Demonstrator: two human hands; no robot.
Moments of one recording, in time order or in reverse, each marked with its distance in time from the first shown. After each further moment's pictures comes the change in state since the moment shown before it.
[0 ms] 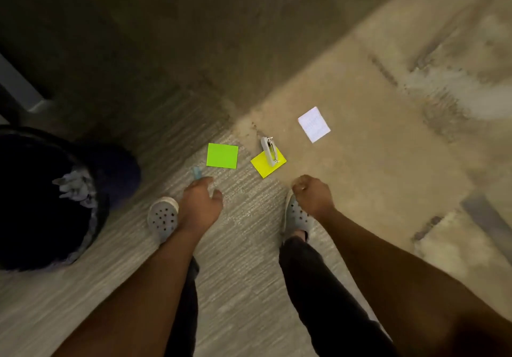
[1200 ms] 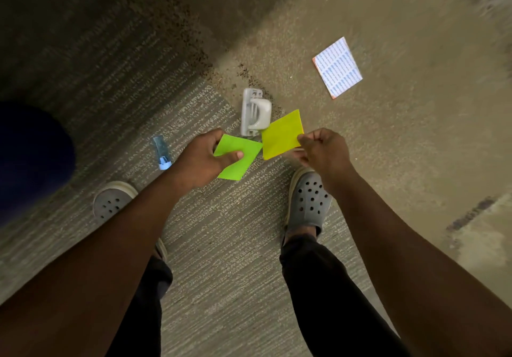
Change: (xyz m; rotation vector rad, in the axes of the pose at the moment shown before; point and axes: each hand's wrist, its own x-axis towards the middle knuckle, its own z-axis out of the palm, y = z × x) left_hand 0.130 -0.032 0.122 -0.370 -0.388 0.203; right_hand 0.134 0.051 0.082 0.761 0.065 0.205
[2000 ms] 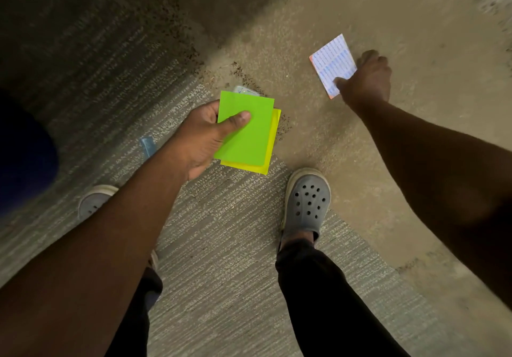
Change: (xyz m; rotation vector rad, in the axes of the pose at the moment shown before) left_hand 0.025 0.044 0.006 -0.646 -0.053 -0.081; right_hand 0.135 -0.065 -0.056 -0.933 0.423 -0.295
